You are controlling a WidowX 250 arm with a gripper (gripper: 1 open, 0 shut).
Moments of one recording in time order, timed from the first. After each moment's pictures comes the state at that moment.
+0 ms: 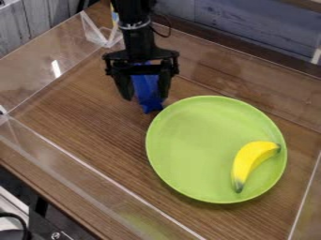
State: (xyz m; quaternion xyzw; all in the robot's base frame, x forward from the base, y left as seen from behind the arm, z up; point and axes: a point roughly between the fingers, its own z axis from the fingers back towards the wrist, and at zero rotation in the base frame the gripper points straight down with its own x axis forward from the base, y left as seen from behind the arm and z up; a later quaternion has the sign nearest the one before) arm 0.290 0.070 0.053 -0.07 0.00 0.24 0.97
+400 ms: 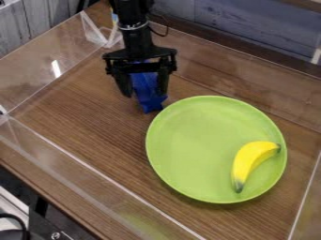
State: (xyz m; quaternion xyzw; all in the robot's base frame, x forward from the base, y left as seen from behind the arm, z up) arm 0.304 0.082 0.046 -0.07 -0.01 0.26 0.96
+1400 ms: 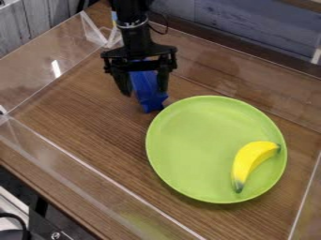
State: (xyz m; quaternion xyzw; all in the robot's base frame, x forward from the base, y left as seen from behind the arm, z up) arm 0.299 0.075 0.054 -0.06 -0.02 0.27 0.96
